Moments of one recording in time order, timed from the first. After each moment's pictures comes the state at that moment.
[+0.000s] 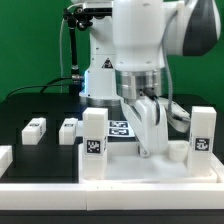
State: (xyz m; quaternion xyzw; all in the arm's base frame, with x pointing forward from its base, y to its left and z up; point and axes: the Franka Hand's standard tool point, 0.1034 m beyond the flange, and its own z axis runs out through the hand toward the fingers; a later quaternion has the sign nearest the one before) arm 0.497 0.024 0.015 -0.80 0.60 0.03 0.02
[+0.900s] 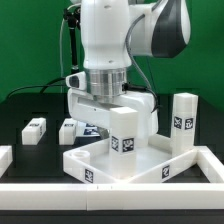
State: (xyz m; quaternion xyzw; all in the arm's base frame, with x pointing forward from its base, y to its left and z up) arm 0.481 -0.024 0.010 -0.95 0.30 0.03 0.01
